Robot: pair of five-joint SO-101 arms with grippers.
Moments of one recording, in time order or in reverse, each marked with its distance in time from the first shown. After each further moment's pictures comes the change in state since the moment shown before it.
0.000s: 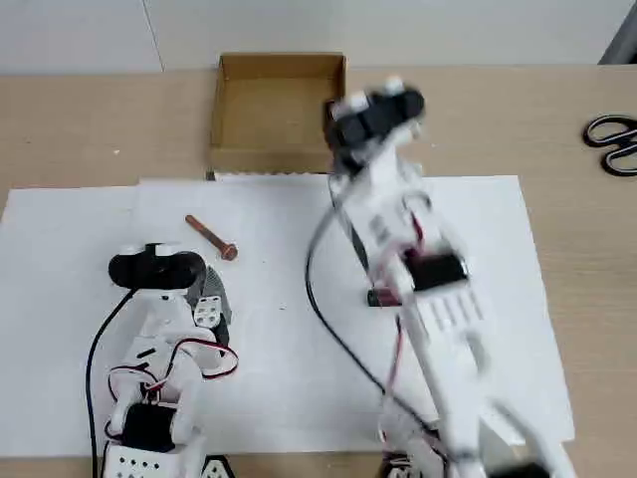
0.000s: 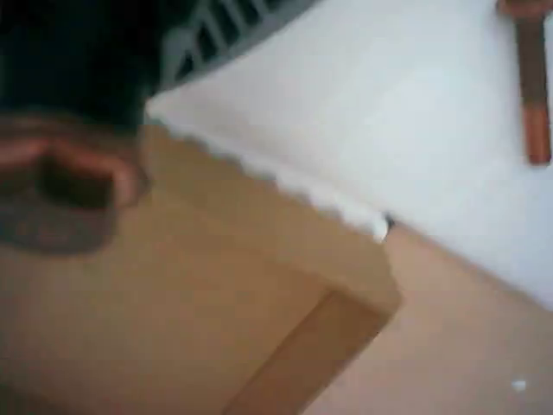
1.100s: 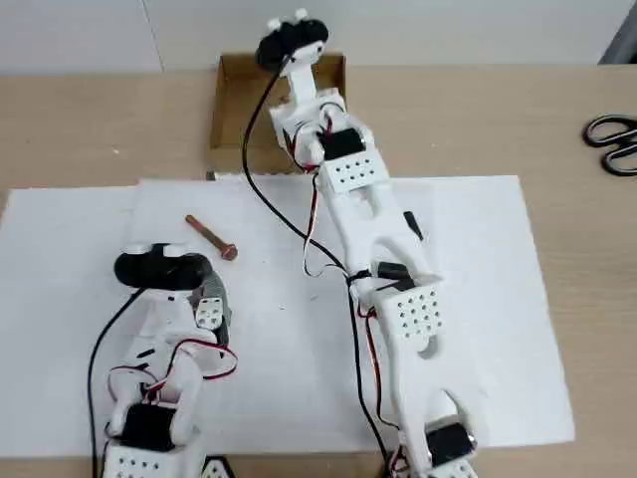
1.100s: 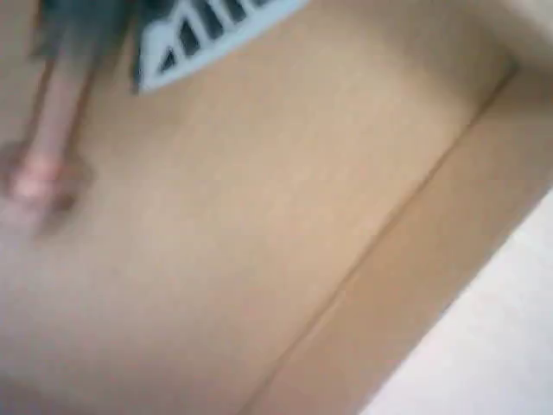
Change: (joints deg) left arm 0.0 0.0 0.0 0.4 -3.9; right arm -2.9 81.8 -90.0 17.9 0.0
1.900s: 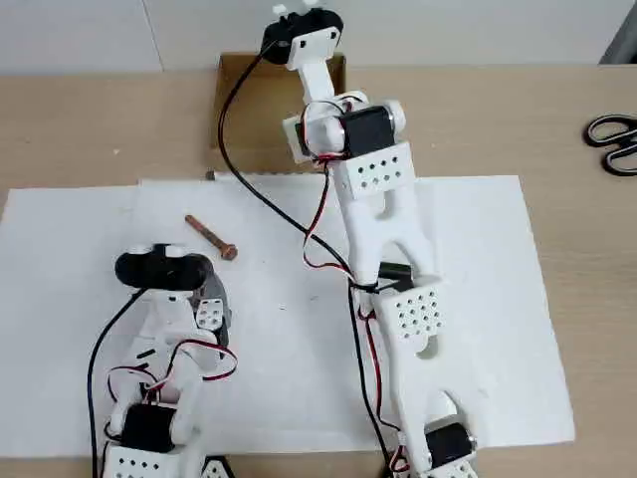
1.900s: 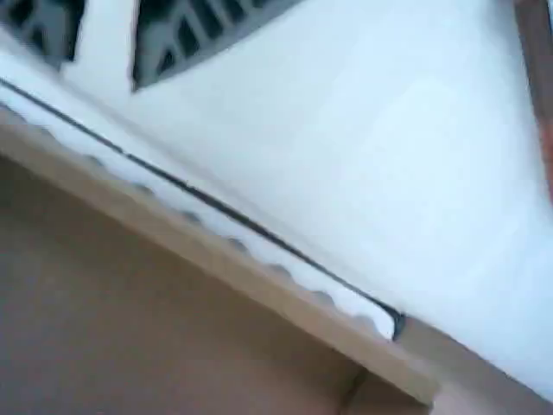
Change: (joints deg) left arm 0.0 0.0 0.0 0.5 -0.3; right arm -0.4 0.0 -34.0 51.0 0.0
